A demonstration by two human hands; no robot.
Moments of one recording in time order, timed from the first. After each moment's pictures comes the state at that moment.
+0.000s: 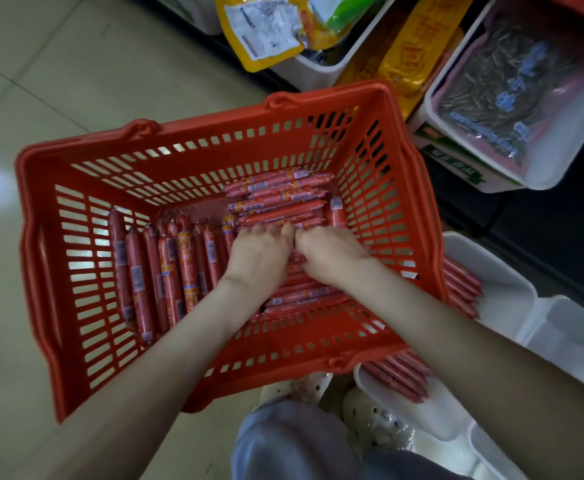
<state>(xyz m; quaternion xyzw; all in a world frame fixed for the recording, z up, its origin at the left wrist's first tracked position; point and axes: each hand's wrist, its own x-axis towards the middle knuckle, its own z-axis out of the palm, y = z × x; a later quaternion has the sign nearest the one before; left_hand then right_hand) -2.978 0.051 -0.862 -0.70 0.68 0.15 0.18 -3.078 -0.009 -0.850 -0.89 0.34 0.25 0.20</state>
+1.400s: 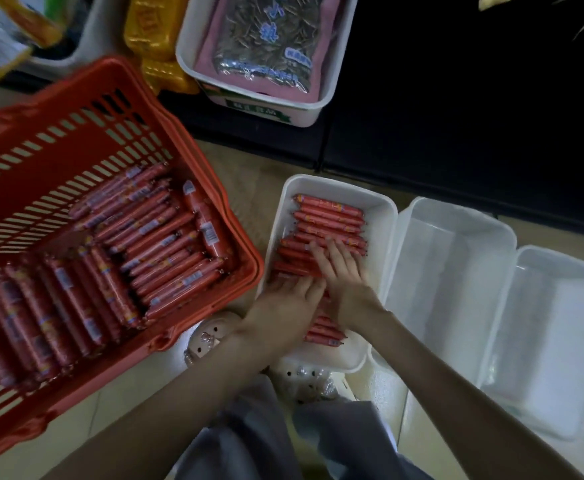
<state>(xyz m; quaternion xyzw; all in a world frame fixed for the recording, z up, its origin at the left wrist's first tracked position) -3.198 0.108 -0.879 -0.48 0.86 0.20 0.00 -3.357 0.086 -0.921 -0.75 0.57 0.14 0.32</state>
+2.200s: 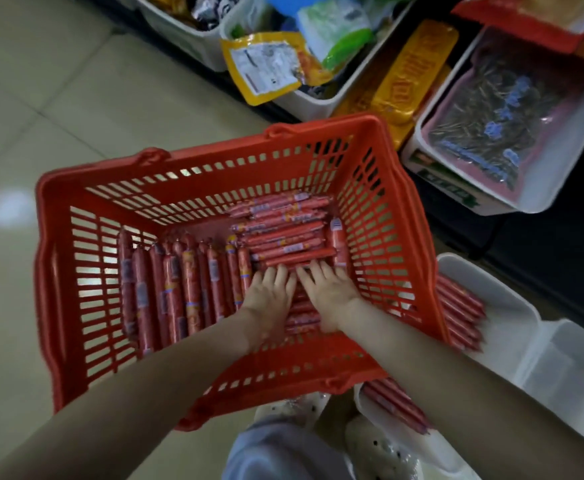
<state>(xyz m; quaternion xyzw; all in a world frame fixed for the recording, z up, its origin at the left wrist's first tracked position) -2.992 0.082 -0.923 -0.61 0.70 0.19 0.32 -3.106 0.018 -0.918 -0.87 0.28 0.38 0.13</state>
